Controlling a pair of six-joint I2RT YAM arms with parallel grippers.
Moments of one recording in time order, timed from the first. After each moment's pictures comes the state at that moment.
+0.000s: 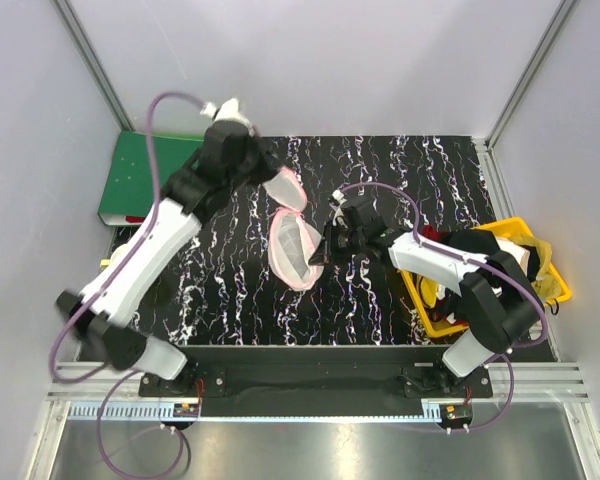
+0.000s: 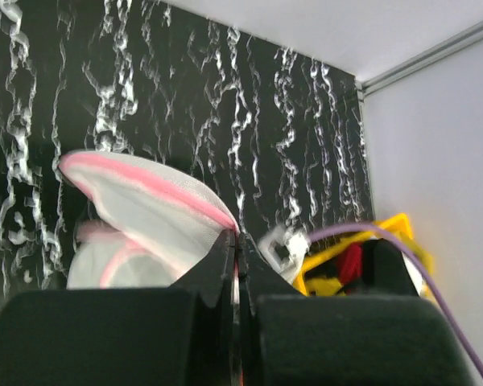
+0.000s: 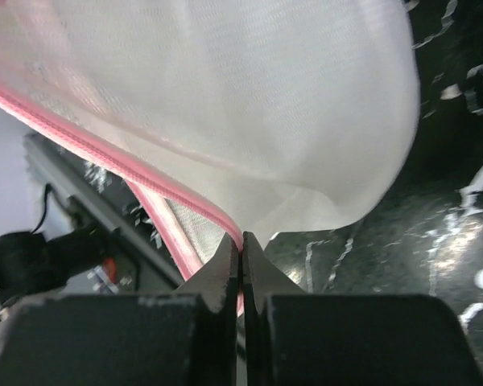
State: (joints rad) left arm -0.57 1.40 1.55 -0.58 -0.17 -0.76; right arm 0.64 1.60 0.98 -0.14 -0.35 0.66
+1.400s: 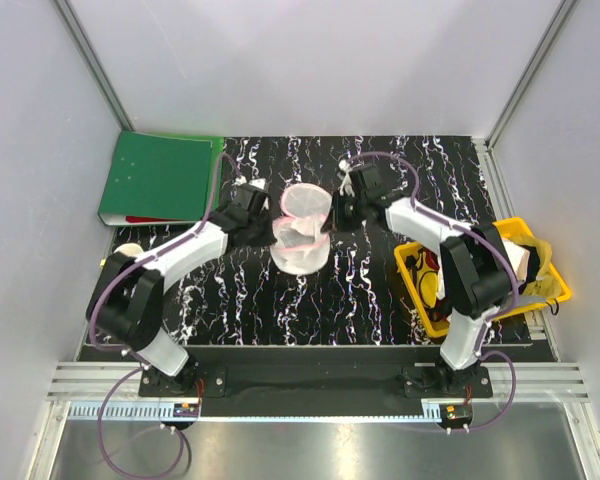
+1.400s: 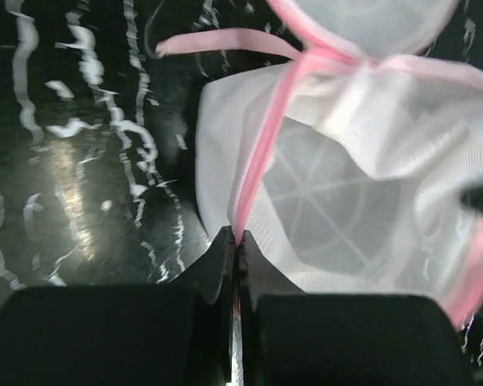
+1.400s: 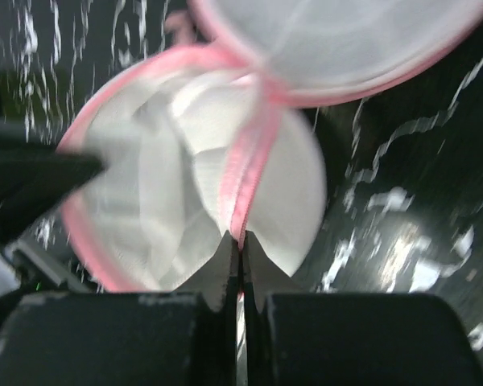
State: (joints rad) left arm -0.50 1.62 1.06 -0.34 0.00 -0.53; right arm 0.47 1.80 1.22 -0.27 -0.38 0.47
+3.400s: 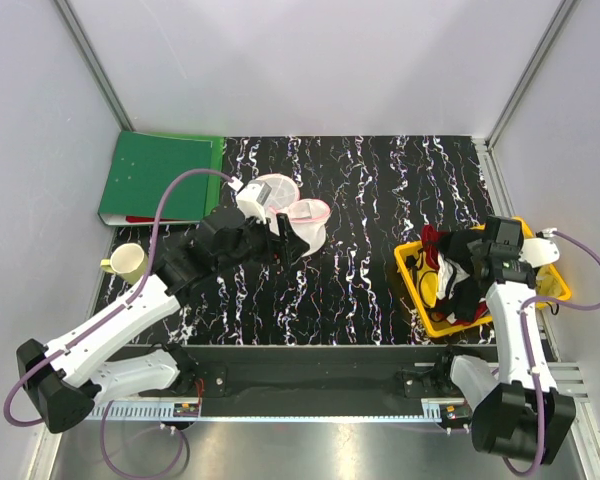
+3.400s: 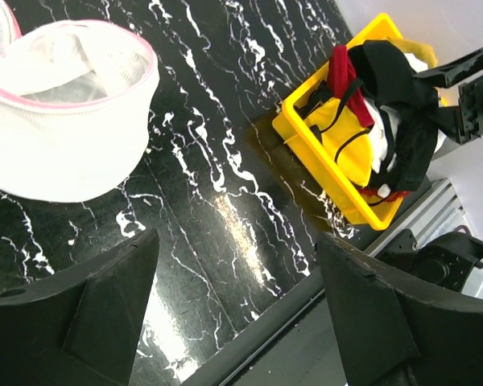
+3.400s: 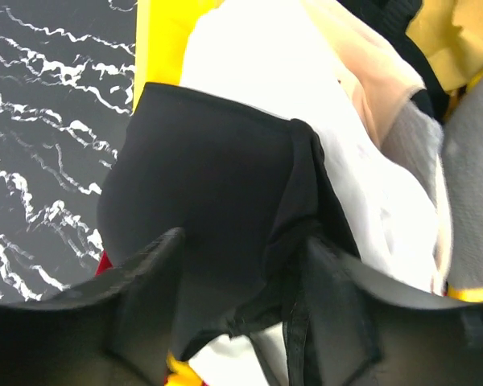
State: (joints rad) left arm -0.78 1.03 0.97 -0.34 0.03 -0.55; right arm -0.20 0.93 0.76 -0.65 0.45 0.98
